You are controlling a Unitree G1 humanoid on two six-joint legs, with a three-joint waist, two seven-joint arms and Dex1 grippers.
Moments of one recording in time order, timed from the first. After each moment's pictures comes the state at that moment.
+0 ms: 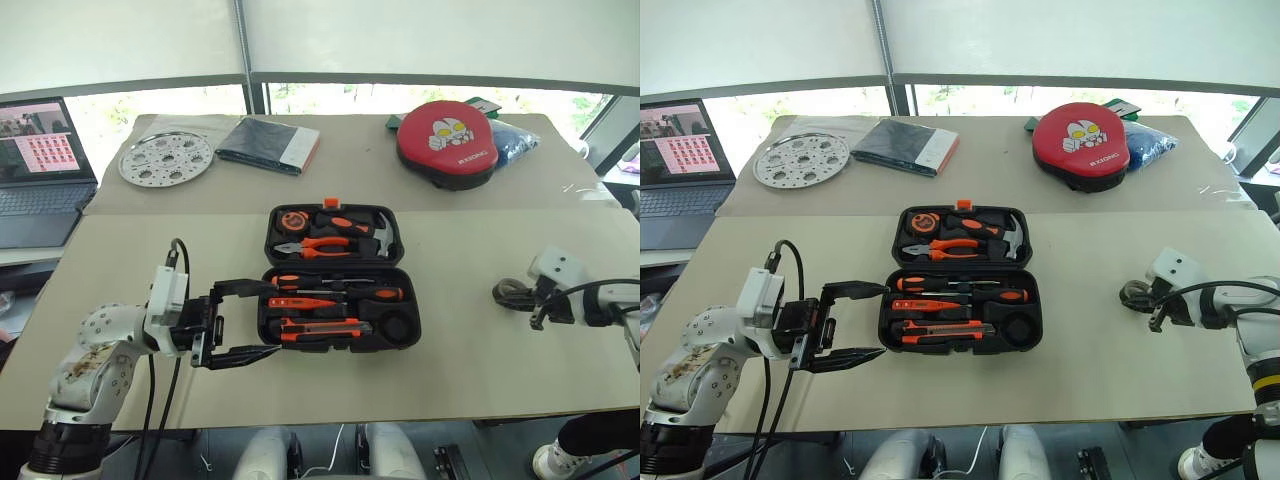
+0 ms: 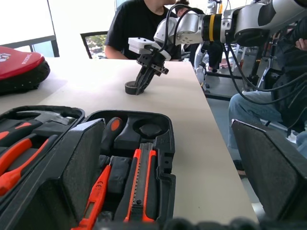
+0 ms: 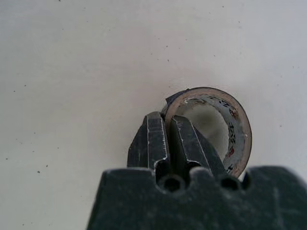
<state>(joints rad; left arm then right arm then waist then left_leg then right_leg) -0.06 0.67 0.12 -0.27 -0.70 0.17 -1.36 -0.39 -1.01 0.03 0.51 0.09 0.12 1.19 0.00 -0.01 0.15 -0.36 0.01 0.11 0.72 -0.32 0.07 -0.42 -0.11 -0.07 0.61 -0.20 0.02</state>
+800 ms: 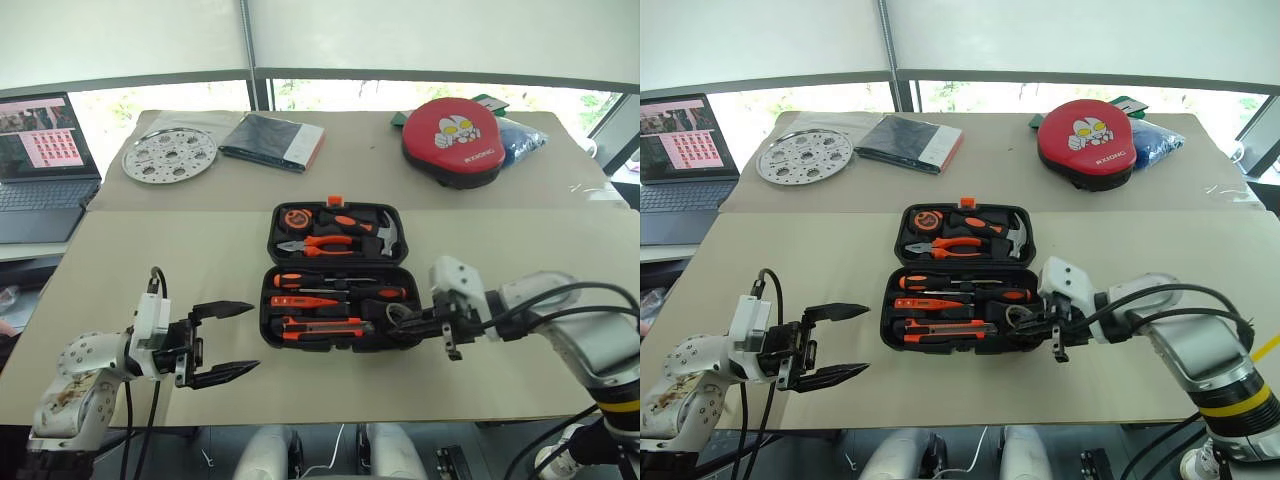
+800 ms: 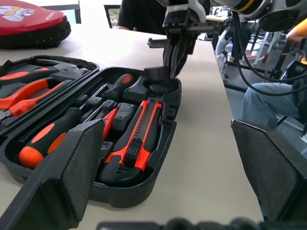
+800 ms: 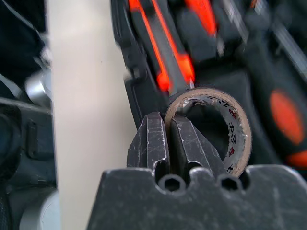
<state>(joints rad) 0.08 0.68 0.18 -0.20 -0.64 0.09 -1.37 -0.33 -0.93 0.24 -0.38 0.40 0.73 1.15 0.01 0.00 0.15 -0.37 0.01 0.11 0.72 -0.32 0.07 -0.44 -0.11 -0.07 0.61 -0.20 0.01</state>
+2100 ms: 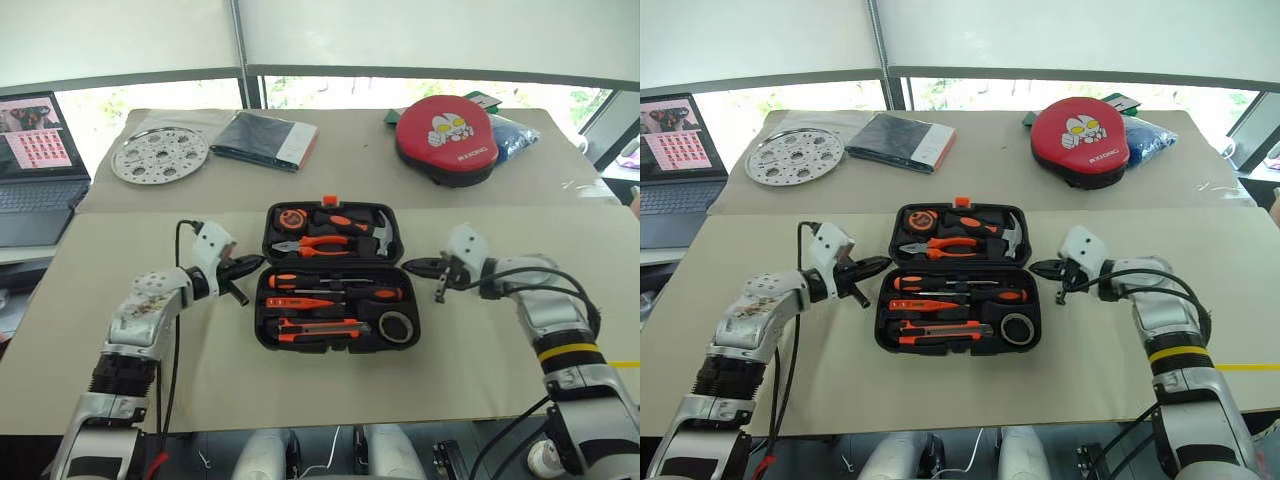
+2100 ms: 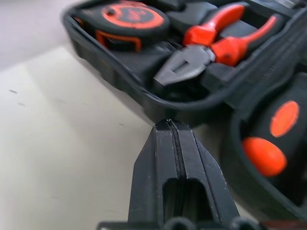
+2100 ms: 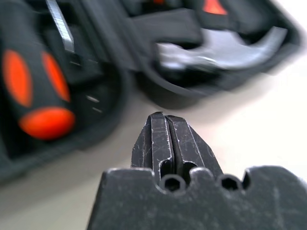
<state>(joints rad) -0.42 0.54 -0.05 0.15 -0.29 0.41 -0.83 -0.56 -0.64 0.13 0.48 0.12 -0.05 1.09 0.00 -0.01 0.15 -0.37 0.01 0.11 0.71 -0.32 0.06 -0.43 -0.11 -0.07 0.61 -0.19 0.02</state>
